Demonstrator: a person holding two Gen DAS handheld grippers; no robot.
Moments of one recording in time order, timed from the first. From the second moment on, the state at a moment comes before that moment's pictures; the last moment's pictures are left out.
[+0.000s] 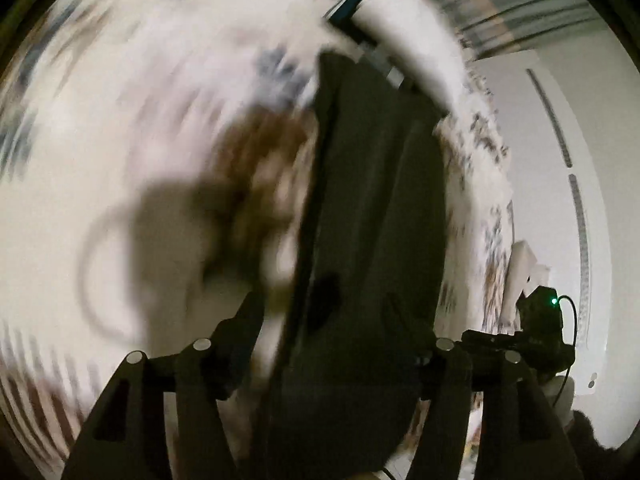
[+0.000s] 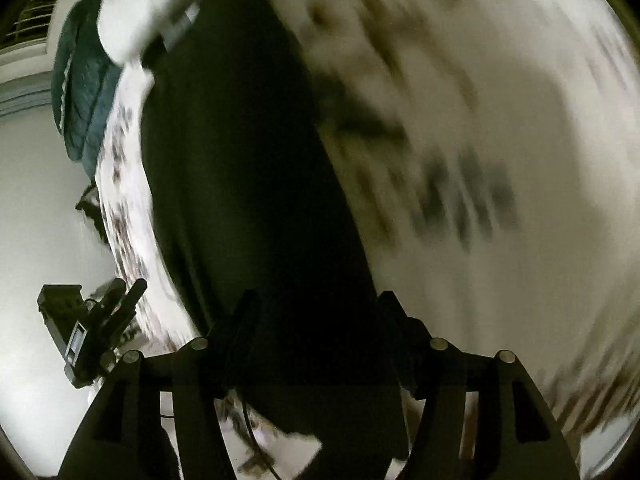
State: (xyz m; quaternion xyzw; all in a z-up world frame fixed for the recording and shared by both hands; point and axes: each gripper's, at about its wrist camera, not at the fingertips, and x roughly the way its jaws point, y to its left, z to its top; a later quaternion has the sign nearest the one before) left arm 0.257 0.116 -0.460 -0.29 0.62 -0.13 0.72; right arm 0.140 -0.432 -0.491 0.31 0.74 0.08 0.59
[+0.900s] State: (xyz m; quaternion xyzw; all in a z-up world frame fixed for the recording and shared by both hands) left arm 0.080 0.102 -0.514 -0.29 0.66 -0.09 0.69; right arm -0.050 -0.377 -0.562 0.32 0.77 0.11 0.54
